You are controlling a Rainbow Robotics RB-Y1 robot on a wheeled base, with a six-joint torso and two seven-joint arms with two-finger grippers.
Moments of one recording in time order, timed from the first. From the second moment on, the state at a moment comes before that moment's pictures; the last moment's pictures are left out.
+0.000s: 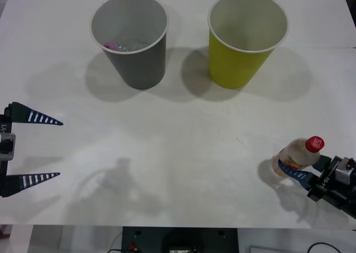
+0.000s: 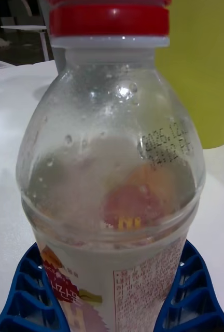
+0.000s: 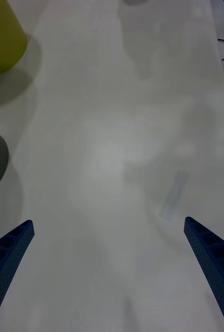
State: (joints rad) right arm 0.09 -0.45 -0.31 -1.15 1.03 -1.27 0.59; left arm 0.26 1.13 0.26 -2.01 -1.31 -1.13 -0.09
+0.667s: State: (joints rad) right arm 0.12 -0.48 -0.35 -1.38 1.21 -1.28 0.39; left arm 0.26 1.13 0.26 -2.01 -1.31 -1.13 -0.09
